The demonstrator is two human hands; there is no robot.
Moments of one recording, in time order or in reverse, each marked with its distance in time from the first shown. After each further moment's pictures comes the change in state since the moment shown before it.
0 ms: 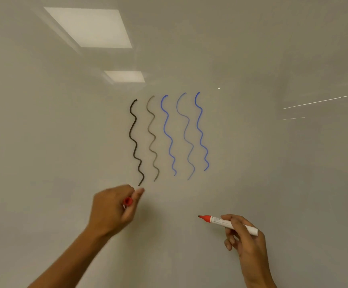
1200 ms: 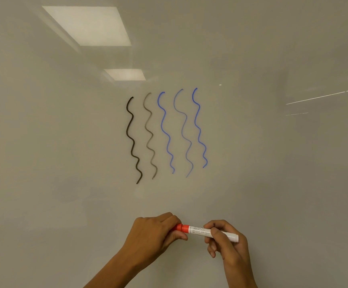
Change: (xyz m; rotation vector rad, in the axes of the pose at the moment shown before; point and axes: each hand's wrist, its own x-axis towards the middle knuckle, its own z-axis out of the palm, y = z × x) left_hand -0.043 0.057 0.055 0.042 -0.338 0.237; right_hand -0.018 0.009 0.023 0.050 -0.171 0.010
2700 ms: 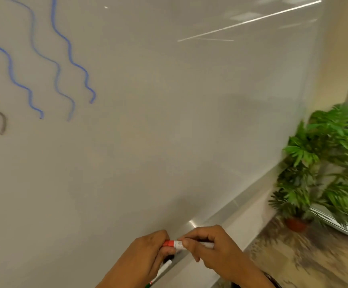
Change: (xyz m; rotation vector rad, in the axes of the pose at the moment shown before) left_hand -0.072 0.137 0.105 -0.822 -0.543 0.115; right_hand -0.146 -0.009 -0.107 -0.513 0.032 0.480
